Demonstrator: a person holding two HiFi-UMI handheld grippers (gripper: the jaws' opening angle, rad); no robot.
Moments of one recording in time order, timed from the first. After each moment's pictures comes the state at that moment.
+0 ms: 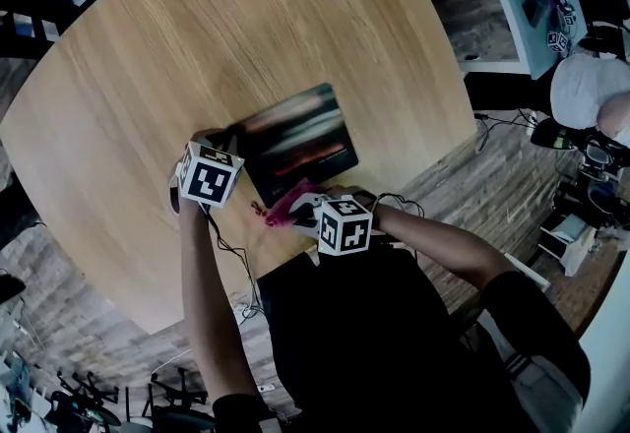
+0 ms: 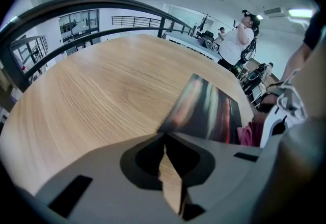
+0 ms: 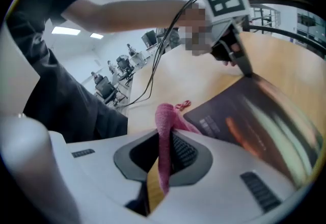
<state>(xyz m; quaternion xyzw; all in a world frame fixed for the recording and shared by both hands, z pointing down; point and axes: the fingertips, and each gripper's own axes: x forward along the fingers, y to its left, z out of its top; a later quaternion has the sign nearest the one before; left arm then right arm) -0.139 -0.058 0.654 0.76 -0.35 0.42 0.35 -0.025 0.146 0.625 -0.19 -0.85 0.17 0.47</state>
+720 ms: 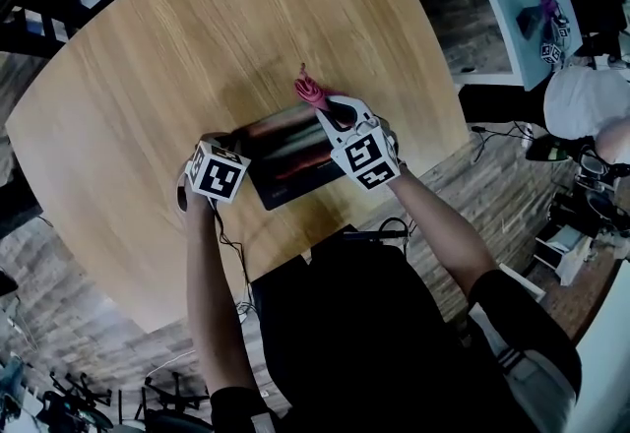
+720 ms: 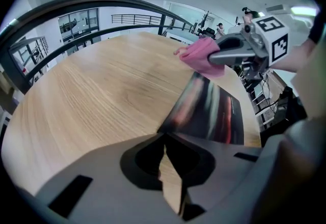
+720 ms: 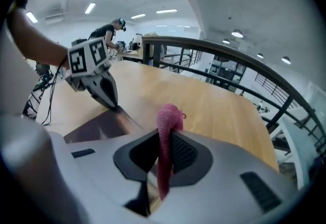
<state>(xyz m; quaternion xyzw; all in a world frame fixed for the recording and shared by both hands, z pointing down) -0.137 -0.060 0.654 0.75 -0.36 0.43 0.35 0.017 -0.140 0.583 0.27 -0.88 0.06 0.39</state>
